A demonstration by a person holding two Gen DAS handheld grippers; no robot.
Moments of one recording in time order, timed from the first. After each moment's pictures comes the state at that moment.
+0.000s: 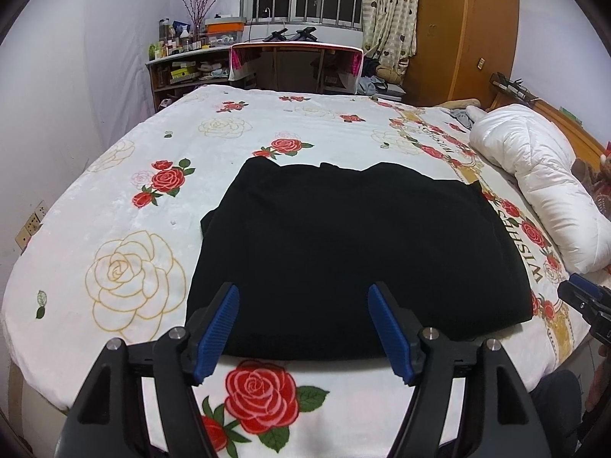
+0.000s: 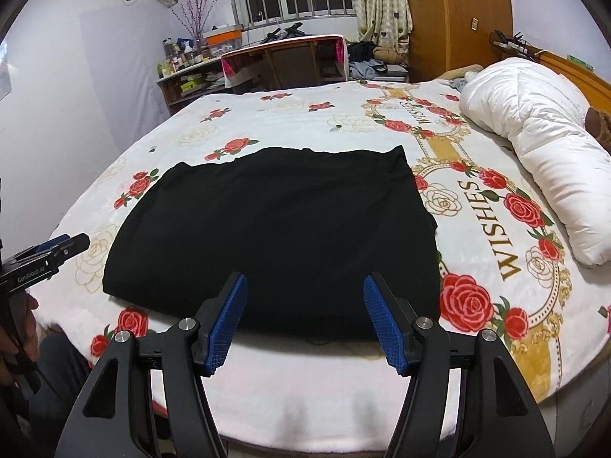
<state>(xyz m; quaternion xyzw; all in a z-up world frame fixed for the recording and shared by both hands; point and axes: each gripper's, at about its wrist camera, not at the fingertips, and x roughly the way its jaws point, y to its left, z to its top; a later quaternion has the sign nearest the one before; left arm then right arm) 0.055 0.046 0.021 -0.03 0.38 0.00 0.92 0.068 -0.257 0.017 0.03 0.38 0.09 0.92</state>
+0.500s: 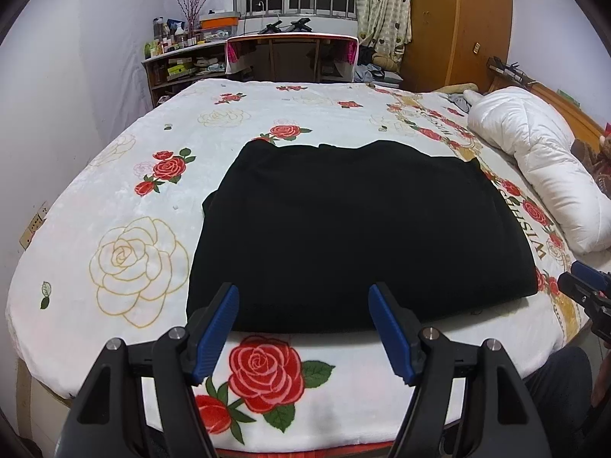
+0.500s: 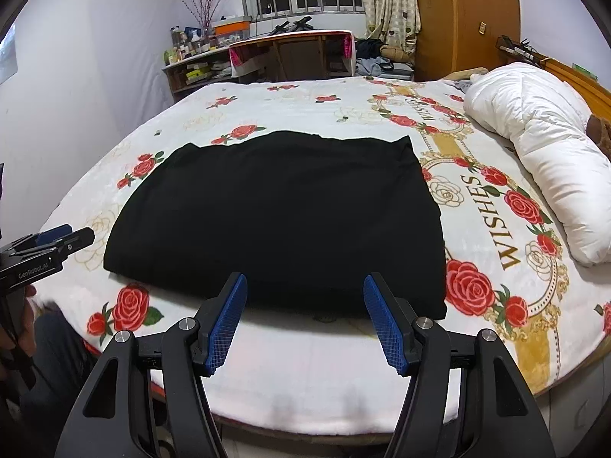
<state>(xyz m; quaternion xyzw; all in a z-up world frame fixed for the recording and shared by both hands) 0.037 0.040 0.008 -0.01 0.40 0.00 0.92 0.047 -0.244 0.006 0.01 0.39 0.09 0.91</state>
